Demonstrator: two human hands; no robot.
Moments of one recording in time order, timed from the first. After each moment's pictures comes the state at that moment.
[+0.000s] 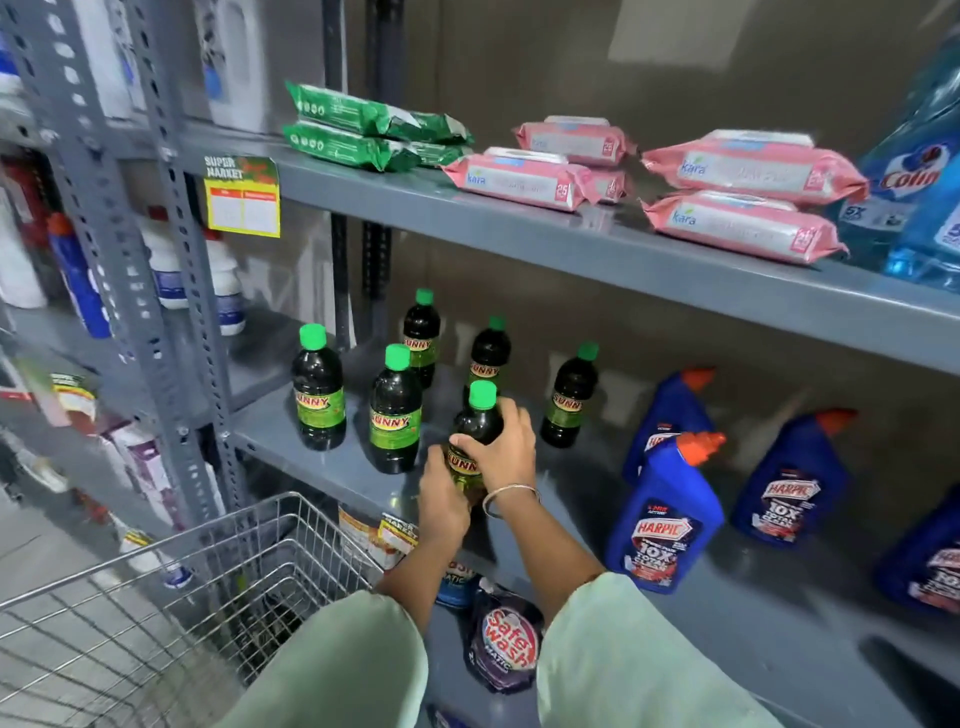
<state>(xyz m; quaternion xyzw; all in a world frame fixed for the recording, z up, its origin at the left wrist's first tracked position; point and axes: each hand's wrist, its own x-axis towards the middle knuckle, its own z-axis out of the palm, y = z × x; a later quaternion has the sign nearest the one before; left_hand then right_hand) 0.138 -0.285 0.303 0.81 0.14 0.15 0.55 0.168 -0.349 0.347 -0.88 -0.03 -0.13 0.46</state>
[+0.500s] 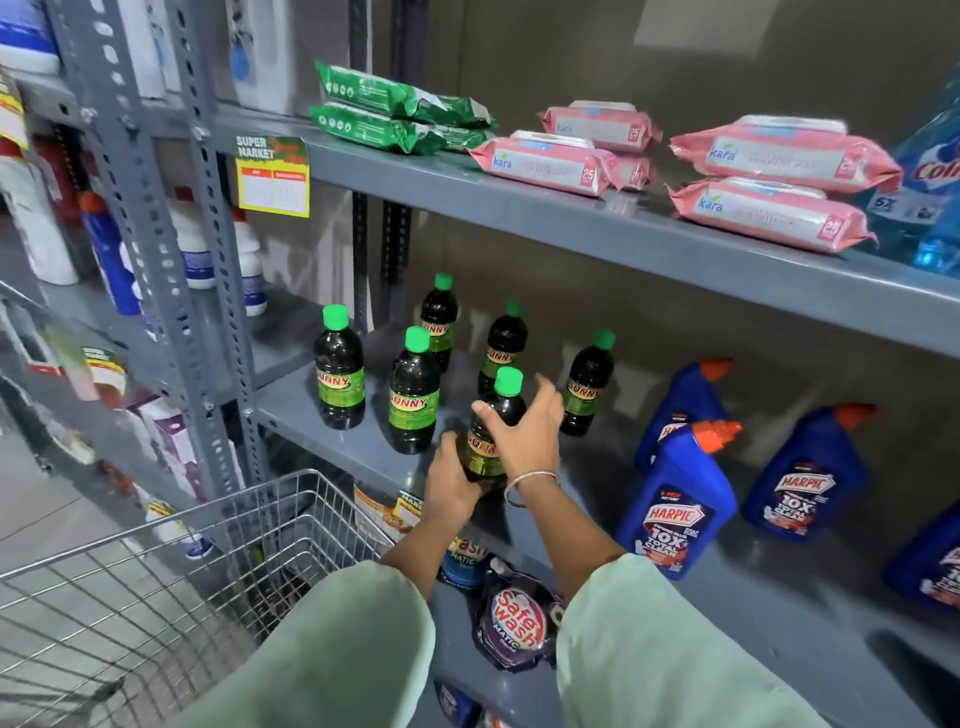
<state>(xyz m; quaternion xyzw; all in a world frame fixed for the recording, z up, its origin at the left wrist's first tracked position) 0.135 -0.269 0.294 0.85 0.11 0.08 0.51 0.155 -0.351 0.353 -0.87 -0.03 -0.17 0.47</state>
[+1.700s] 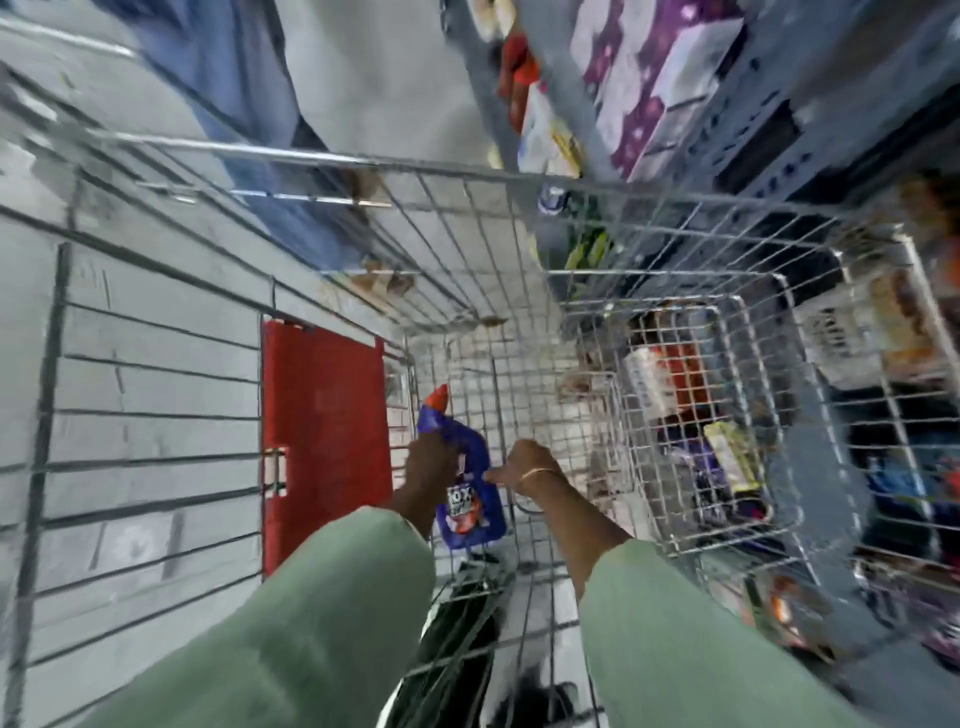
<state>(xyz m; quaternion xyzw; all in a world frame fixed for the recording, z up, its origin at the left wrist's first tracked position) -0.125 0.058 -0.044 0.64 0.60 -0.21 0.43 -0.033 -0.019 -0.068 -0.82 -0.19 0.54 0.03</state>
